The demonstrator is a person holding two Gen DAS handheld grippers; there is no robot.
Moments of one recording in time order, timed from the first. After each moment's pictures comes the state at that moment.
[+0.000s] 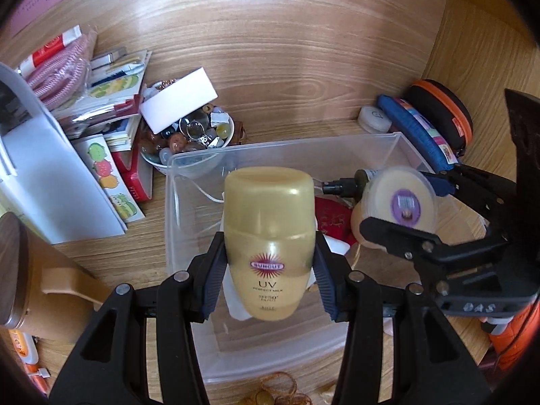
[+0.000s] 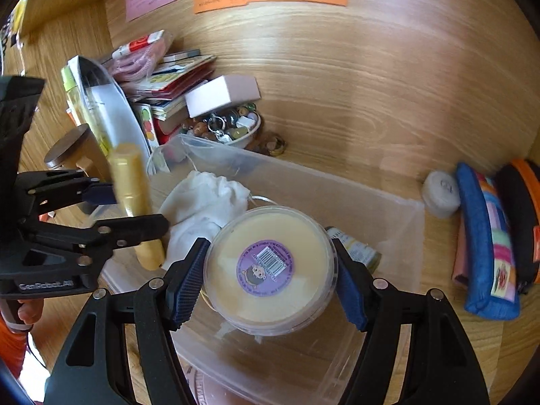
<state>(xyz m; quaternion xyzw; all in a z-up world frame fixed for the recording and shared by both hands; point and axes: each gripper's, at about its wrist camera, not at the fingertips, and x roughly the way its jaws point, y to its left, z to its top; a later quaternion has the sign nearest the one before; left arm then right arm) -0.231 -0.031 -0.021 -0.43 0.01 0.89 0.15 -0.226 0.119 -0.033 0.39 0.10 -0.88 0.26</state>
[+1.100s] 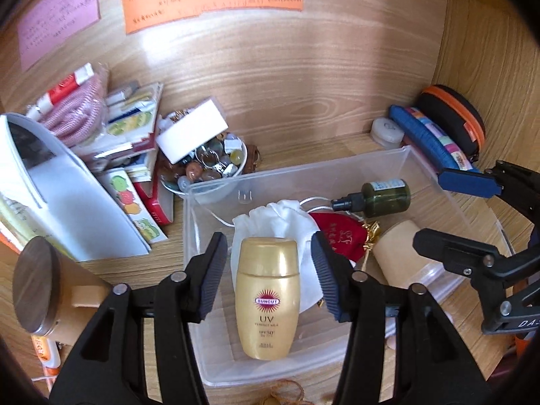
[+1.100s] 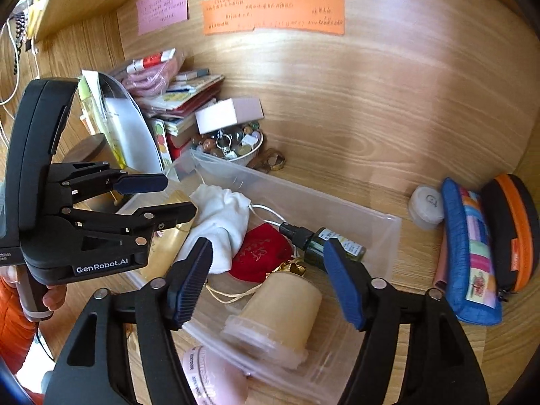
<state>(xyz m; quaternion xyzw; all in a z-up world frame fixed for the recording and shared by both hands) -0.222 -0.023 0.001 -0.40 0.05 0.91 0.10 -0.208 0.132 -0.003 0.37 0.10 -0.89 0.26</state>
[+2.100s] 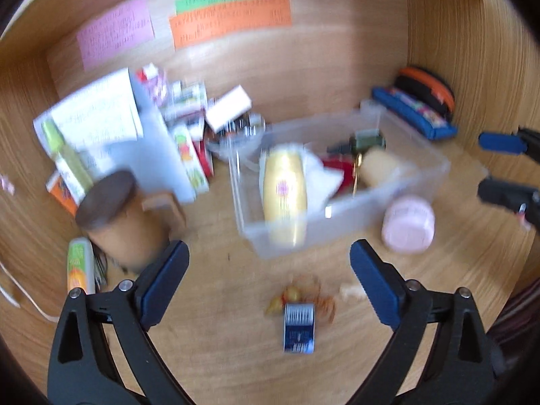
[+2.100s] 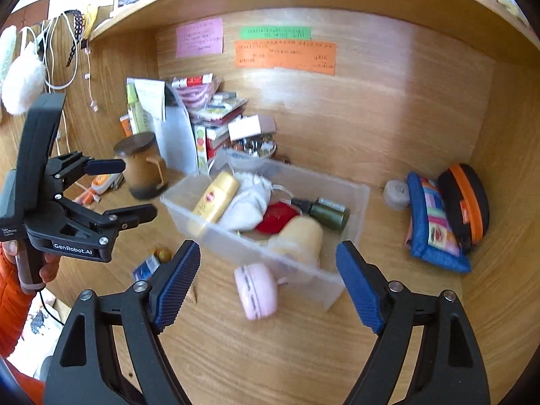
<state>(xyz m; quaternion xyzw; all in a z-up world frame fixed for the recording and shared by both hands) -0.101 -0.048 0.001 -0.38 0.10 0.92 0.08 -0.087 0.166 0.024 0.32 0.10 -0.91 0.26</state>
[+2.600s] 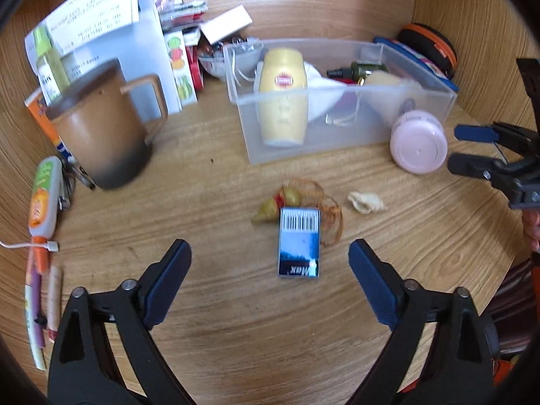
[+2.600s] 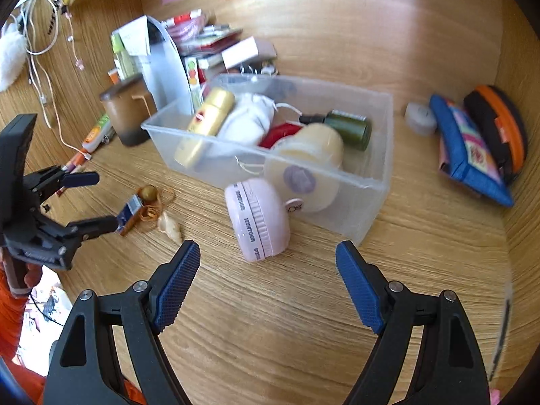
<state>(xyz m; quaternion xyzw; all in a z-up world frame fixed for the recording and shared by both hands) -0.074 -0.065 -0.065 -0.45 0.06 0.89 0.10 -0.102 0.168 -0.057 0.41 0.08 -0.87 0.26</state>
